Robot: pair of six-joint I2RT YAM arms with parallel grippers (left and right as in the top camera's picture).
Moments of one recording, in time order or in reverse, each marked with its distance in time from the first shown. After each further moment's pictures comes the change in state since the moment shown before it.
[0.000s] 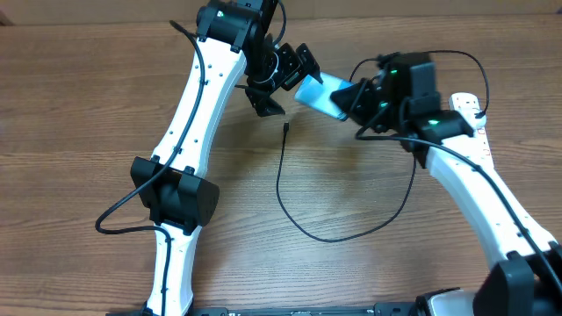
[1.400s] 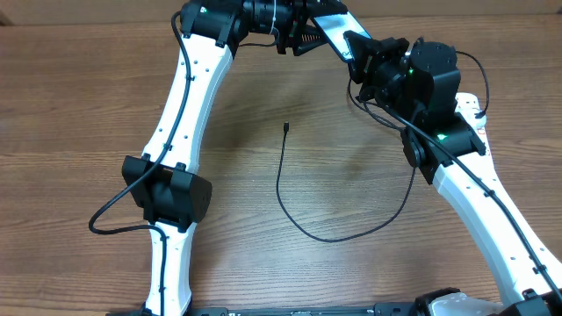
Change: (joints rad) left arm 0.058 0.000 0.001 0.676 0.497 -0.370; right arm 0.074 -0.100 0.000 0.381 0.225 0.959
